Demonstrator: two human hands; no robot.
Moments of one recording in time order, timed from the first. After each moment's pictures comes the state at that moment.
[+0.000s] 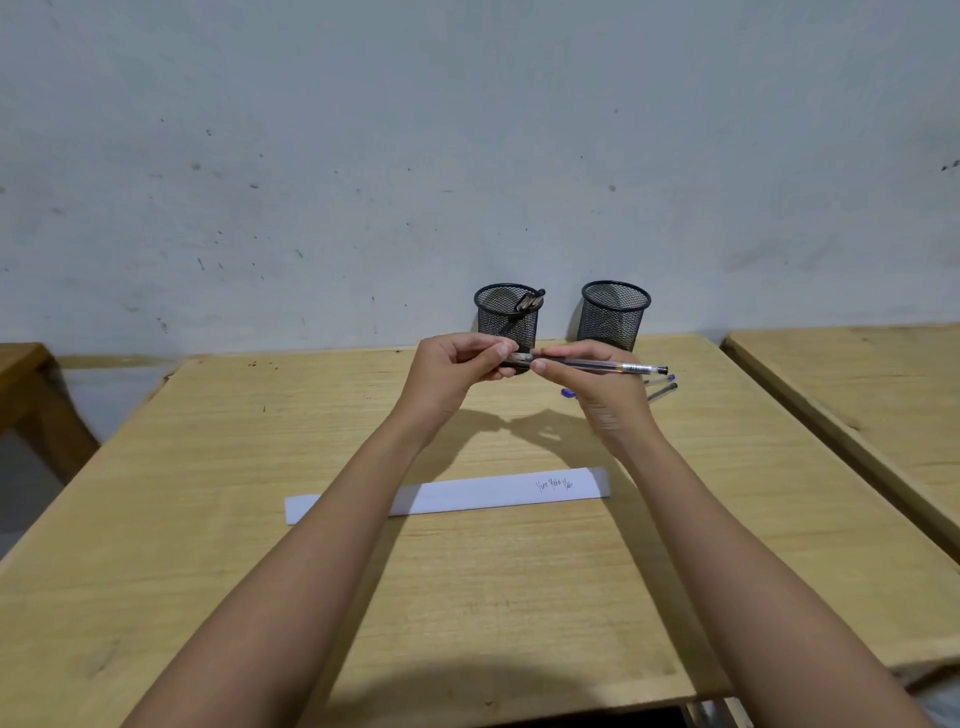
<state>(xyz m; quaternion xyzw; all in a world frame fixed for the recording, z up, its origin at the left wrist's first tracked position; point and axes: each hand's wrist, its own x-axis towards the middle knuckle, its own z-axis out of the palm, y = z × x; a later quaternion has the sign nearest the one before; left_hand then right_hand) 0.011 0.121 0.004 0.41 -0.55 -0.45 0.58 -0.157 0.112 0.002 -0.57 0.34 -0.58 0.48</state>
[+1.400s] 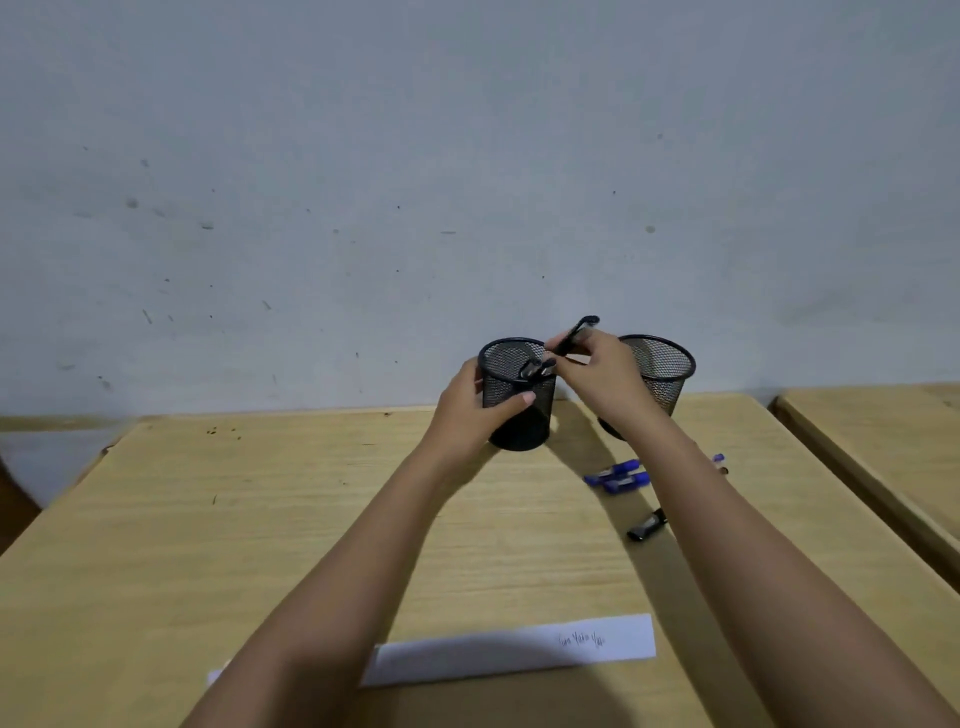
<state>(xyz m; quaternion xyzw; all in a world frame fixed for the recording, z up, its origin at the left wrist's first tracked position) 0.008 -0.001 -0.026 0.51 -0.57 -0.37 0.52 -0.143 -0.036 0.017 -0.69 0.51 -0.44 0.26</state>
